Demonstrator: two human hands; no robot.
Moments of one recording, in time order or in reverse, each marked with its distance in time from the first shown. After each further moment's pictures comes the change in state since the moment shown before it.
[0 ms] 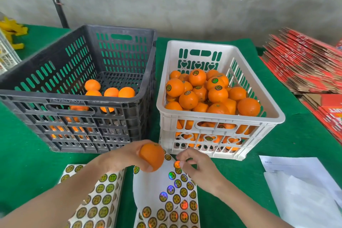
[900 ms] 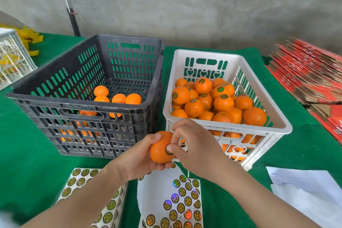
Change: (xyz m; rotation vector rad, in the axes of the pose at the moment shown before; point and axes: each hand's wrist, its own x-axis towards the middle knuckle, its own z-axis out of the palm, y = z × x) left_hand -0.016 0.043 0.026 -0.738 -0.048 0.179; right_hand 0.015 -0.098 -0.024 -0.465 0.150 -0.334
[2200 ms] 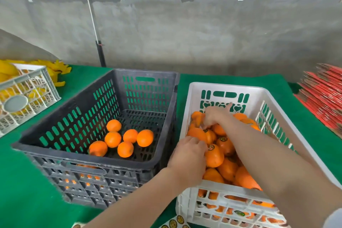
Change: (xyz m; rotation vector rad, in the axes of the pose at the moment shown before) left_hand 0.115 0.073 0.042 1.898 0.522 0.436; right_hand 0.262 0.156 -0.031 -0.679 -0.399 0.517
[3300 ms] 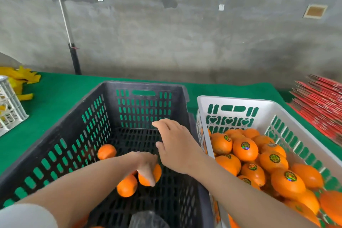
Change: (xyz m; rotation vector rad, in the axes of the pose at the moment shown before) left_hand 0.089 -0.243 0.040 0.177 -0.929 -0.090; right_hand -0.072 -0.160 -0.033 0.455 0.522 -0.560
